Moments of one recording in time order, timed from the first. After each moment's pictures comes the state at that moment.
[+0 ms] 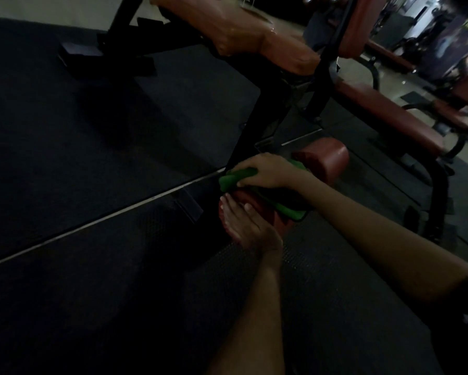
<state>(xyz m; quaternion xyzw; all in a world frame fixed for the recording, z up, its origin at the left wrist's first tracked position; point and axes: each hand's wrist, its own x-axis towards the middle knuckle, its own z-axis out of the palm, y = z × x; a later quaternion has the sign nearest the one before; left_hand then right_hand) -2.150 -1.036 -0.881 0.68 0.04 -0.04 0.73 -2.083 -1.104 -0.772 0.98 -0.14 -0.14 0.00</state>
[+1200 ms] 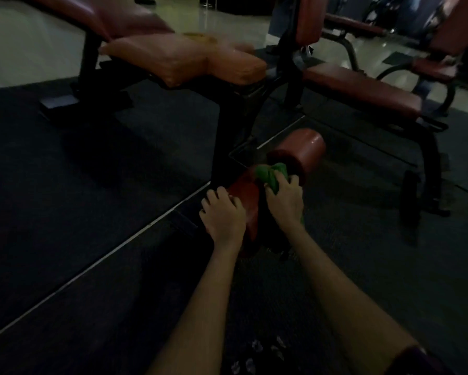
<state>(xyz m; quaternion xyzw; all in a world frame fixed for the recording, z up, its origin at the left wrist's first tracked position) -2.098 -1.008 -0.839 0.87 -0.29 -0.04 0.40 -2.177 -1.102 -0.820 0.80 -0.52 0.25 -0.14</state>
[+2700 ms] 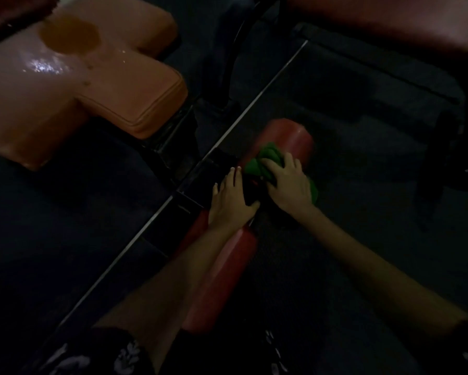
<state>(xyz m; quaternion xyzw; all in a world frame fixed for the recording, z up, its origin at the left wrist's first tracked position) -2.079 -1.232 -0.810 0.82 -0.51 -0.21 0.15 -2.191 -1.324 -0.789 0.89 -0.43 0.10 -0.13</state>
